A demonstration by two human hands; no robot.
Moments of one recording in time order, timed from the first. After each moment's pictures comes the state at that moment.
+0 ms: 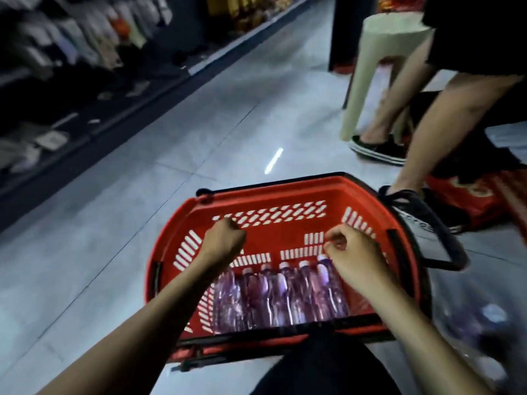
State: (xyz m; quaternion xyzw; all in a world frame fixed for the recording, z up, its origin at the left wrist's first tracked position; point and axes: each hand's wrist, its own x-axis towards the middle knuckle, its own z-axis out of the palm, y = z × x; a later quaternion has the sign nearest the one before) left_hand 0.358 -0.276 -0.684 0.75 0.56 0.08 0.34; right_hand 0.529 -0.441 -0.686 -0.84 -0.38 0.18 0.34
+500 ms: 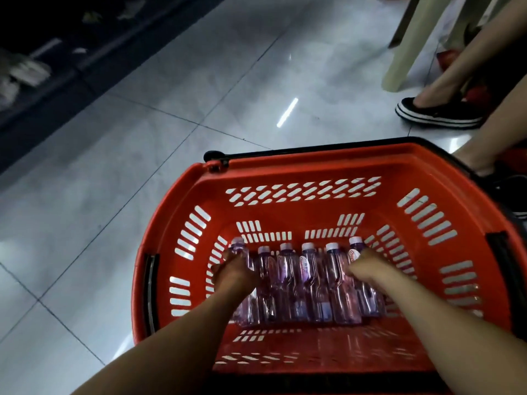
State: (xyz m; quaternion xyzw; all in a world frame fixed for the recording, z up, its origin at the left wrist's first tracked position) left_hand 0.324 -0.258 -0.849 0.64 0.65 -0.12 0.39; right_hand 0.552 -0.356 -0.847 -0.87 -0.22 0.43 0.07
